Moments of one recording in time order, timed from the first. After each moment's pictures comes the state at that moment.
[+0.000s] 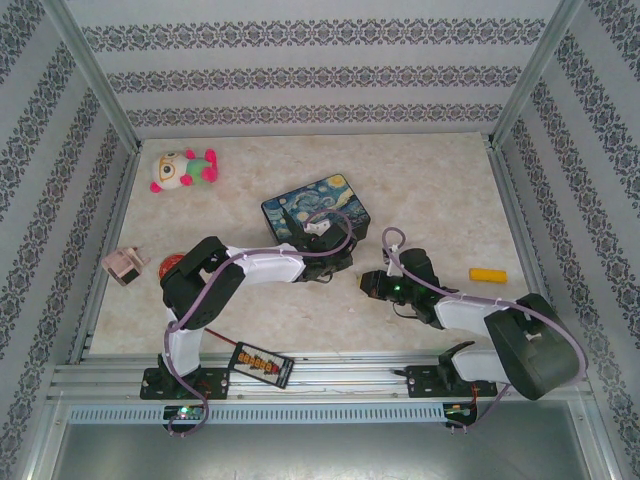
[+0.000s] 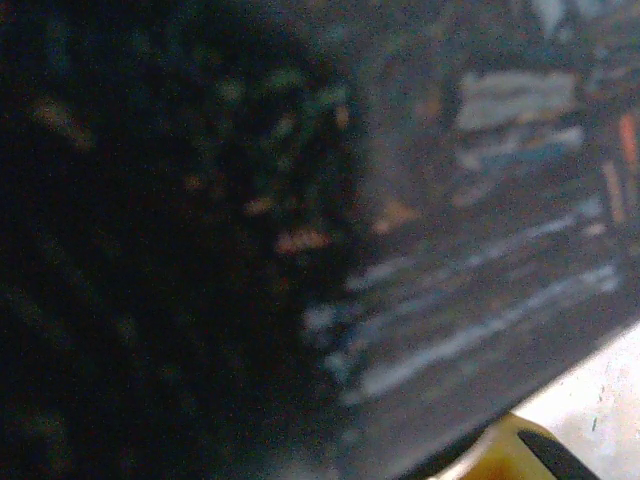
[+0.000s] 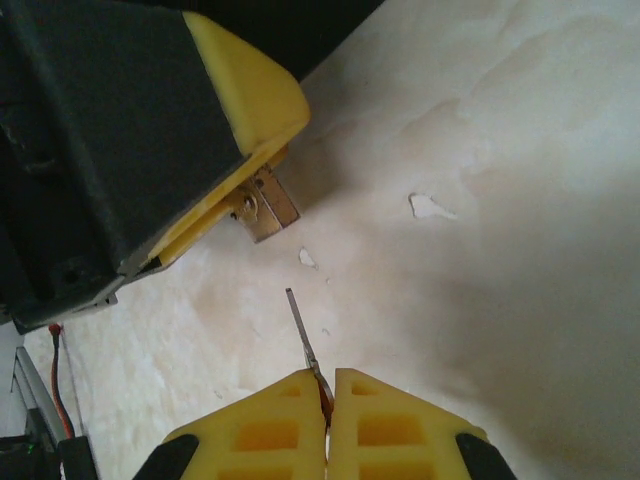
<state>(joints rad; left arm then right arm) -0.85 1.96 1.20 -0.16 -0.17 -1.14 0.43 1.30 0.25 0.38 -0.47 0.75</state>
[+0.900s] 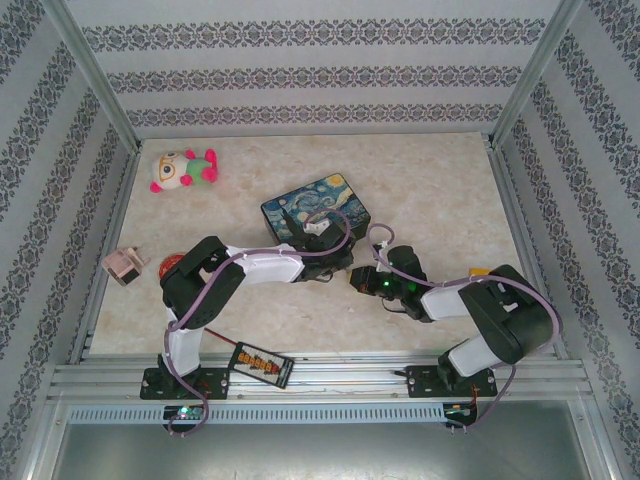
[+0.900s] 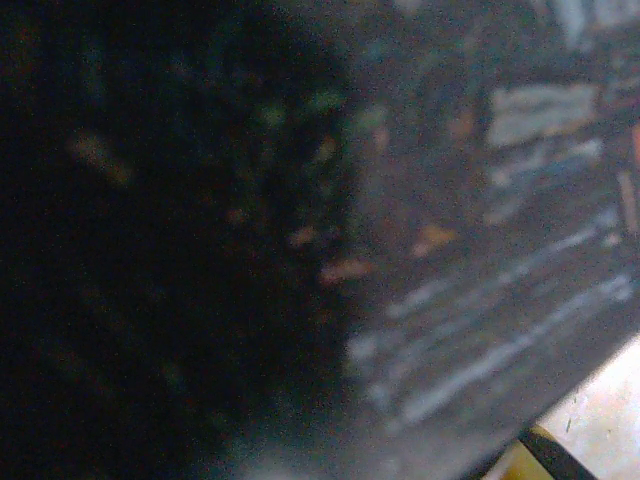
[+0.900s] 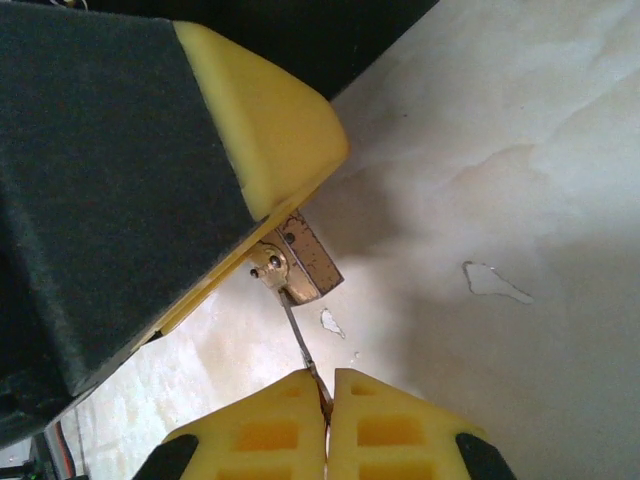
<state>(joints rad) -0.85 1.96 1.19 -0.12 -0.15 -1.16 0.48 1.51 0.30 0.59 -0.44 0.81</state>
